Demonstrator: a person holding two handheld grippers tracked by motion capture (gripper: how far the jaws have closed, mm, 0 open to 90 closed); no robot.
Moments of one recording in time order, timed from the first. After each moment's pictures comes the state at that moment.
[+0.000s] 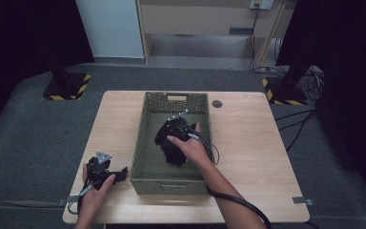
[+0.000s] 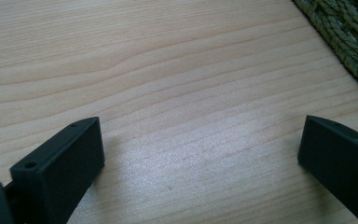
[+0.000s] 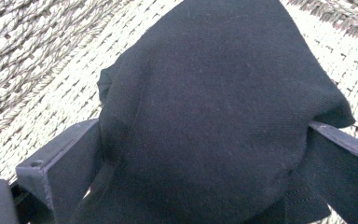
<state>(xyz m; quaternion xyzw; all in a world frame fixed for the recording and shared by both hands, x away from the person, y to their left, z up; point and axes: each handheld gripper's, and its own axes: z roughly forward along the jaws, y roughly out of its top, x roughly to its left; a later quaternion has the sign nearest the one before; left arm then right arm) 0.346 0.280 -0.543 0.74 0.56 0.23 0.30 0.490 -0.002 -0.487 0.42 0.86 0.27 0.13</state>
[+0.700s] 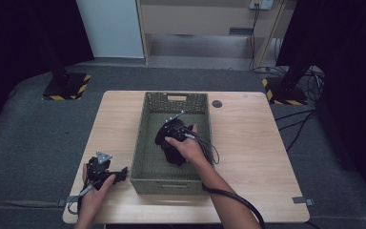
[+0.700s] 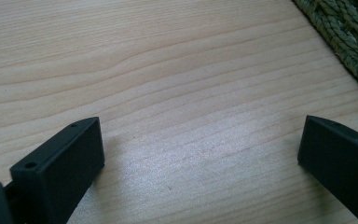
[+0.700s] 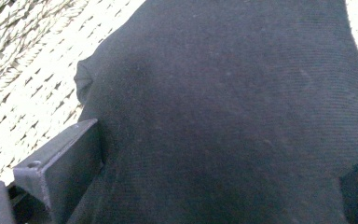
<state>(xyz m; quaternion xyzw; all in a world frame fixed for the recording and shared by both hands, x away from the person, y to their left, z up) 0.346 0.280 -0.543 0.74 0.56 0.23 0.30 0.501 0.007 -0.508 0.43 0.86 0.24 0.12</state>
